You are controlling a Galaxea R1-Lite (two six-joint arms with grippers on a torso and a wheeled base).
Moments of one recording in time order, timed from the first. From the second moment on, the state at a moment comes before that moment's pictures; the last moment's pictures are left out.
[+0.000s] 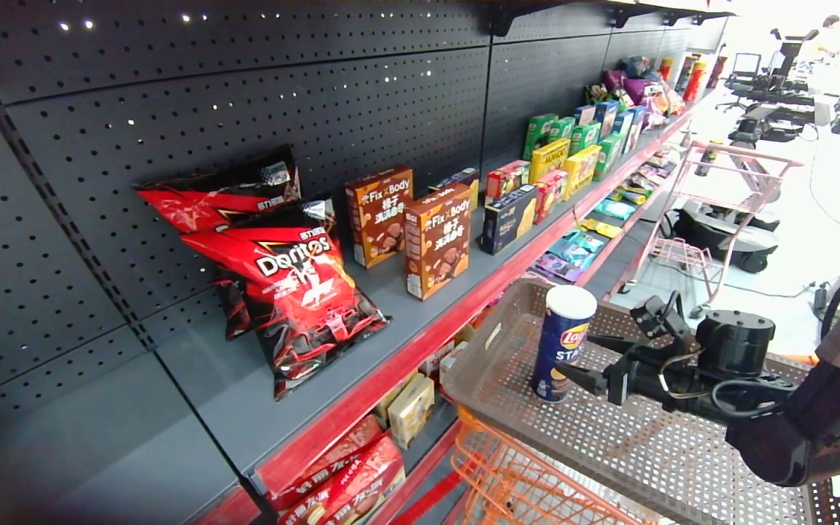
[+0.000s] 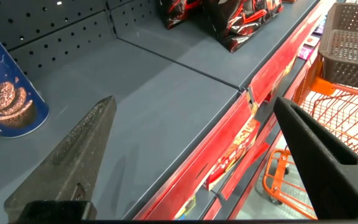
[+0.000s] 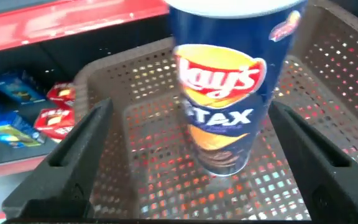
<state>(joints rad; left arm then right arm) 0.00 0.01 0.00 0.00 -0.02 0.02 0.15 2.12 -0.62 -1.28 0.57 -0.10</state>
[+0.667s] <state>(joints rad) 0.00 0.01 0.00 0.00 -0.02 0.02 0.15 2.33 -0.88 -1.26 0.57 -0.08</state>
